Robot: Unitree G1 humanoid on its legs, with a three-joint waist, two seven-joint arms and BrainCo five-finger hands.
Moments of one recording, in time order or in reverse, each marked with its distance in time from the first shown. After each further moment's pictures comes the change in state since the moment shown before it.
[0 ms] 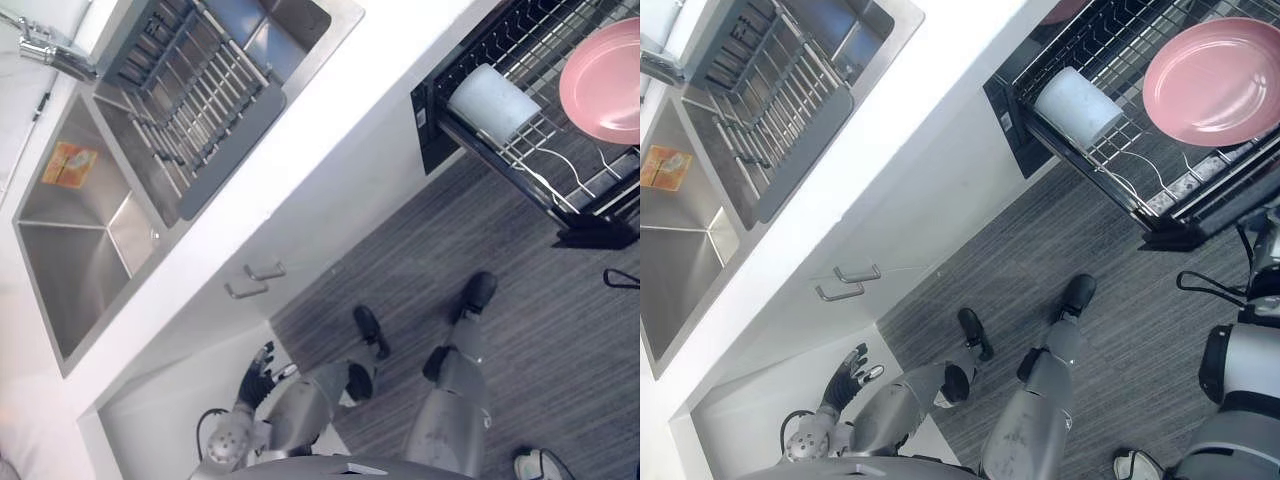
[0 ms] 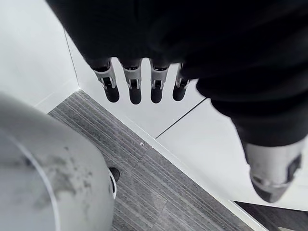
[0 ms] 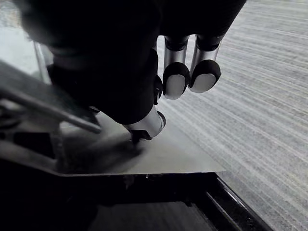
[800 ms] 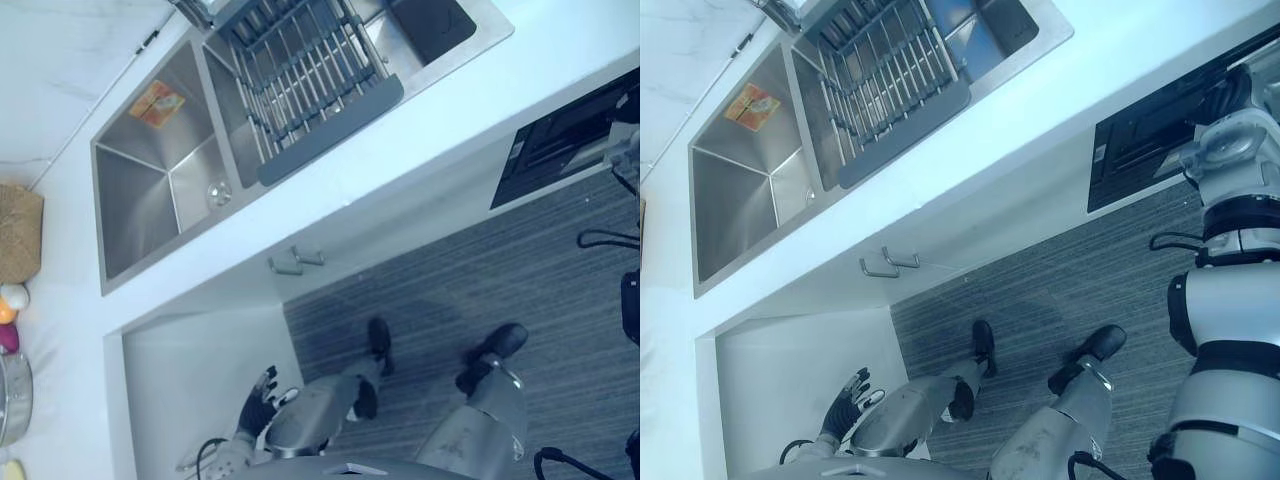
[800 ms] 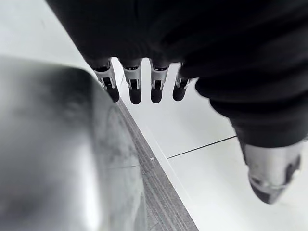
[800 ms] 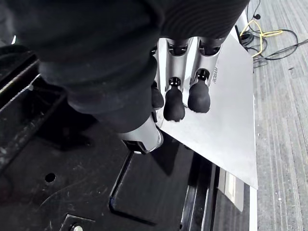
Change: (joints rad) left arm 0.097 -0.007 0.005 0.034 -0.058 -0.047 -0.045; right arm -0.259 0.099 0.349 0.059 -0.453 -0.165 0.015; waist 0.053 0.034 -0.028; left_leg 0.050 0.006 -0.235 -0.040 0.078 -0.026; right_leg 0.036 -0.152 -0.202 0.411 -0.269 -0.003
